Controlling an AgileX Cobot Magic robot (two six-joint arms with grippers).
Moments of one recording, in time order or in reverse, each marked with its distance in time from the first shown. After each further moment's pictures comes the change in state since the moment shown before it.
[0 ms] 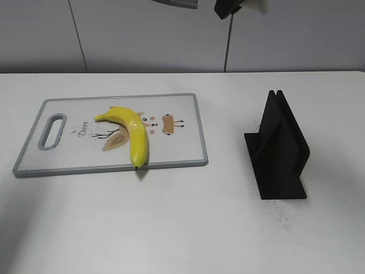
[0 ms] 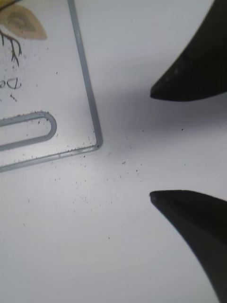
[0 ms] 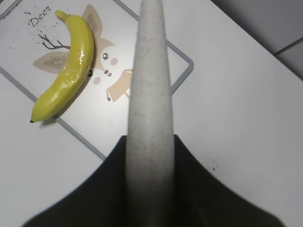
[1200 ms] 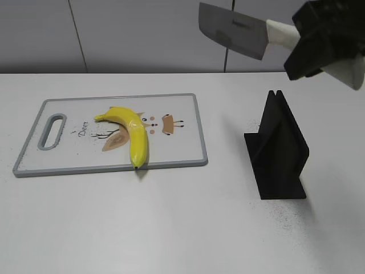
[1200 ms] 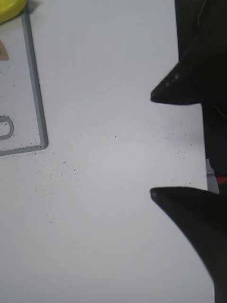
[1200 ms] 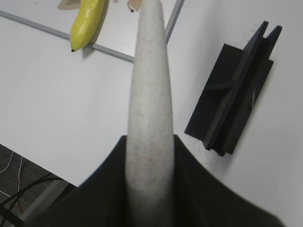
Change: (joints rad) left arm -0.003 -1.055 0.645 0.026 0.004 -0.058; right arm 0.002 -0.632 0.817 0.014 -0.175 0.320
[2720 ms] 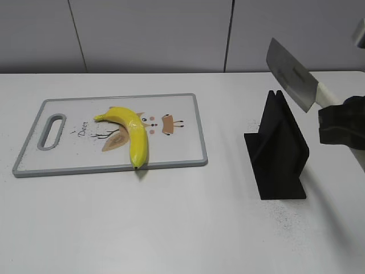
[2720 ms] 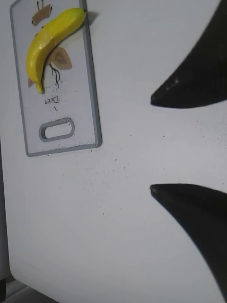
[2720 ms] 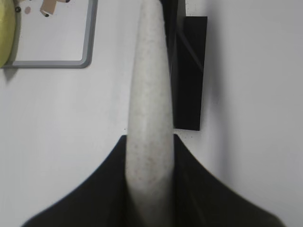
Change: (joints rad) left arm 0.000 -0.368 0.144 -0.010 -0.118 -0.026; right arm 0.000 -0.274 0.557 -0.239 -0.425 0.392
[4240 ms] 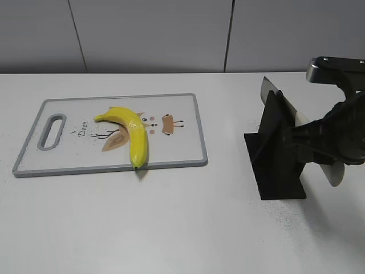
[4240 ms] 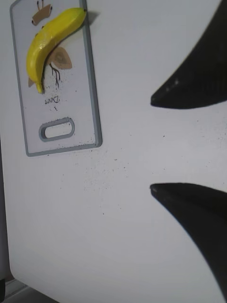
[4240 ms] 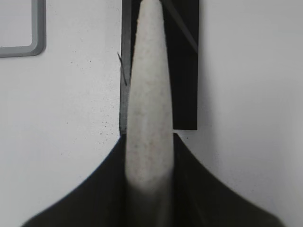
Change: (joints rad) left arm 0.000 -0.001 0.000 0.000 0.000 0.000; right arm 0.001 0.283 0.000 -0.108 -0.101 0.162
